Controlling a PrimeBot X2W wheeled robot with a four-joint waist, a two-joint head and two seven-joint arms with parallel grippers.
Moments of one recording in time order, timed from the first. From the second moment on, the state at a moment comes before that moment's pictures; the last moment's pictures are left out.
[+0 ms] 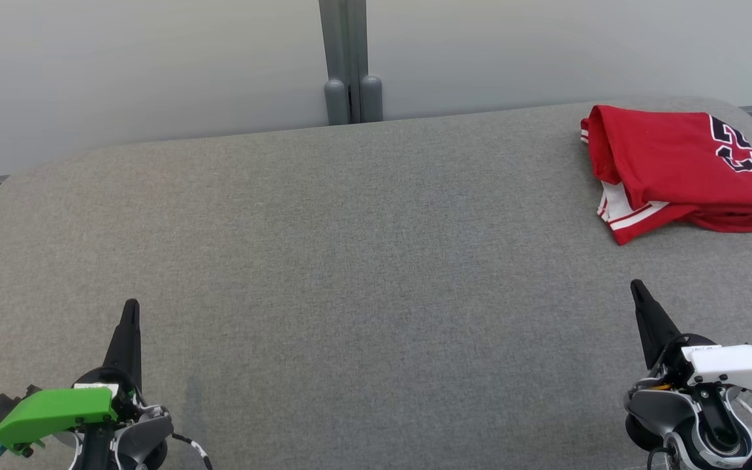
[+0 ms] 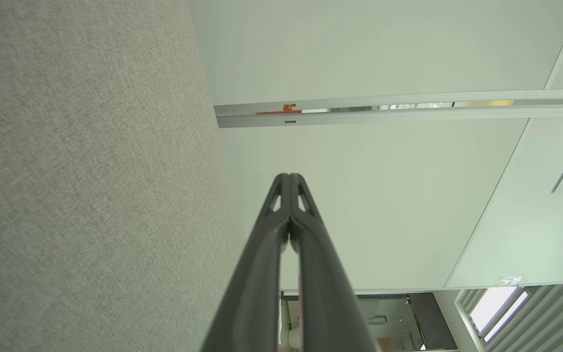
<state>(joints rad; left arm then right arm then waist) -0.10 0.05 0.11 0.25 -1.61 -0.13 0.11 -0.11 -0.05 -0.11 0.24 1.62 0.13 0.11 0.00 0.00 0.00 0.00</state>
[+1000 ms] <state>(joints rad) -0.10 0.05 0.11 0.25 -1.61 -0.13 0.11 -0.11 -0.05 -0.11 0.24 1.62 0.13 0.11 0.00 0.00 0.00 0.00</state>
